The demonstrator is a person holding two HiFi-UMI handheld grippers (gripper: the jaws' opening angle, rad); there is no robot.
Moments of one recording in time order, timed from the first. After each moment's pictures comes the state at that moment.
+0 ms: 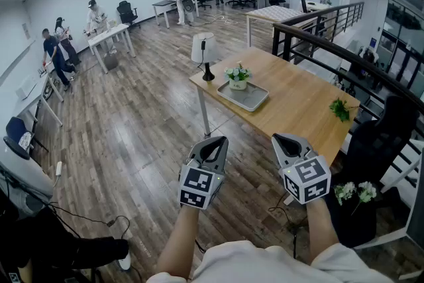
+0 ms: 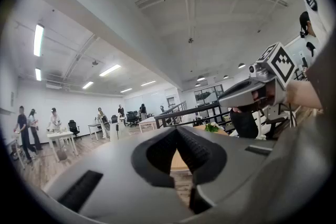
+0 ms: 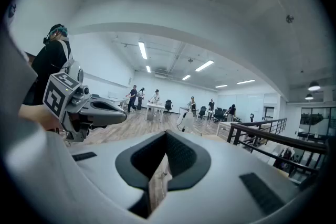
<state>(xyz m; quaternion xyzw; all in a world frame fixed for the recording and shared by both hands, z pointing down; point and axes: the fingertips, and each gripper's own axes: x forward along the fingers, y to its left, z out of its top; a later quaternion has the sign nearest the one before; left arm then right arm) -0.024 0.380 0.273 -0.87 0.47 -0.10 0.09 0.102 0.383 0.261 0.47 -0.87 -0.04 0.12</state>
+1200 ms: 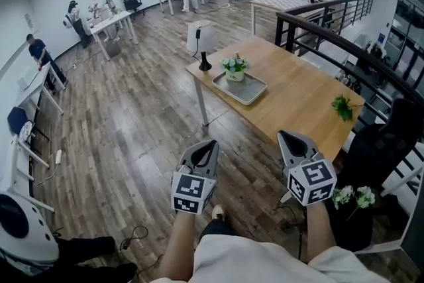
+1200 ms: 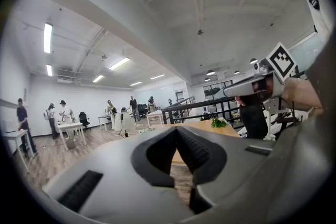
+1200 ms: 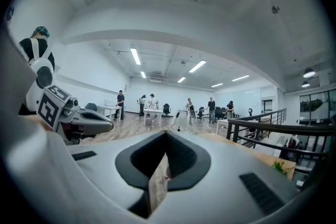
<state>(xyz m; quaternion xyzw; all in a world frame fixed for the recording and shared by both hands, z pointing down) 0.012 0.353 0.303 -0.85 0.52 -0.11 0.06 0.180 0.340 0.271 0.48 -0.87 -0.01 0.07</state>
